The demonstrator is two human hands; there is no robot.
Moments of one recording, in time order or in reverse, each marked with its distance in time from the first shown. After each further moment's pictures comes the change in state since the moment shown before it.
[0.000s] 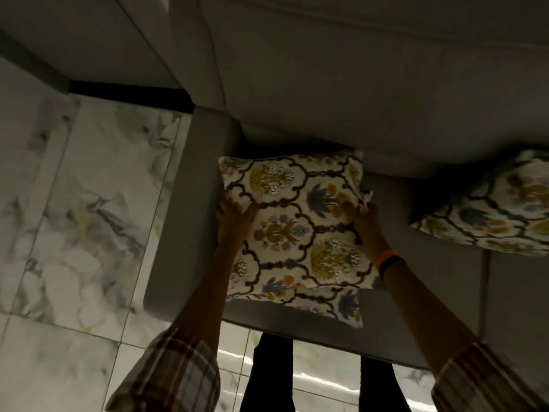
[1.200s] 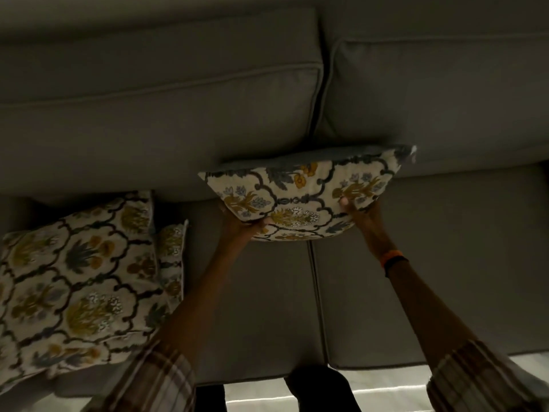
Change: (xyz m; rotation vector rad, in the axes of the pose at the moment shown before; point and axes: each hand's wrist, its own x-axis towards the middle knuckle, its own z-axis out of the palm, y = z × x) left_hand -0.230 0.192 0.431 -0.046 -0.506 0.412; right_hand 0.028 0.033 -0.518 0.177 0.150 -0.412
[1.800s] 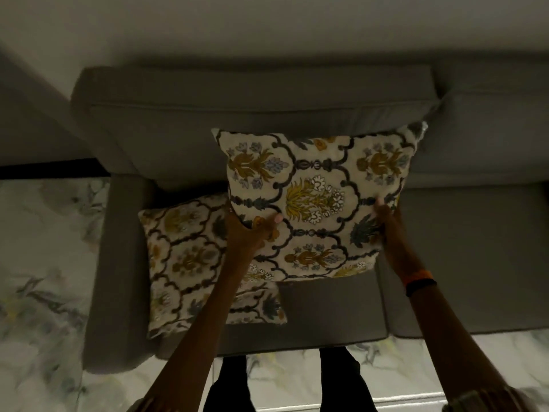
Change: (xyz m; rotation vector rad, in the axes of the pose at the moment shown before) left_hand -0.170 0.035 -0.285 -0.219 0.222 0.025; right_hand -0.171 -0.145 0.250 0.039 0.095 0.043
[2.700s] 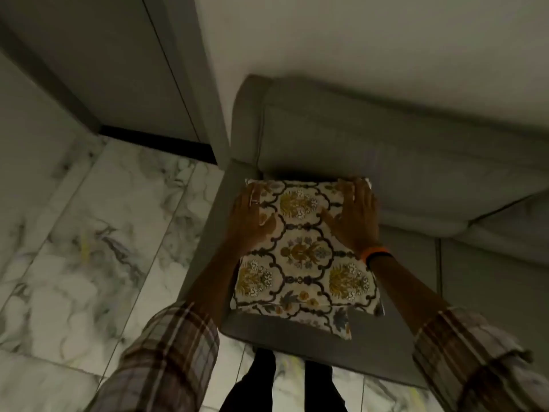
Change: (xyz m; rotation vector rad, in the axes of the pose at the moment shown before) left_hand 0.035 -0.042 -0.287 0.859 0.119 0.385; right_hand -0.043 -0.001 0.322 -1.249 -0.125 -0.711
